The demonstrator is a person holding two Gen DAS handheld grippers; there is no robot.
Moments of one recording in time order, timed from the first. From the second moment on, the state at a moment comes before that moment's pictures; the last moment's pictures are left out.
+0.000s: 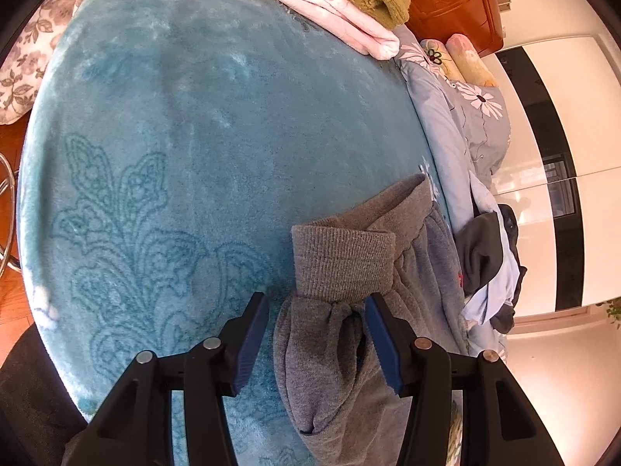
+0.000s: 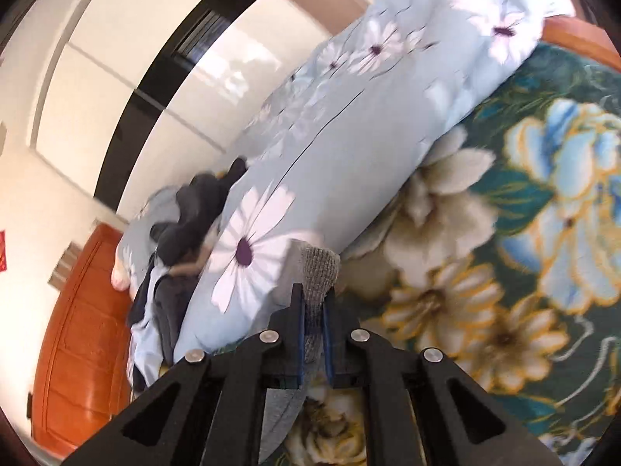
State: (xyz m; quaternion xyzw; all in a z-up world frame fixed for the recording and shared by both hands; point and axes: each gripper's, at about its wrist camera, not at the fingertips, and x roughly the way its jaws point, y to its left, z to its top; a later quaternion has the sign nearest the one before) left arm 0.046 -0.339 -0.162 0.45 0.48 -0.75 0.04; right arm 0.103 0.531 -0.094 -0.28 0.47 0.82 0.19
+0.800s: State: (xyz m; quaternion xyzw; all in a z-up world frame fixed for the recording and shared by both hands) left arm -0.143 -0.300 -0.121 0.51 0.34 -0.79 -0.04; right arm 0.027 0.429 -0.071 -0.38 0.32 0.86 0.09
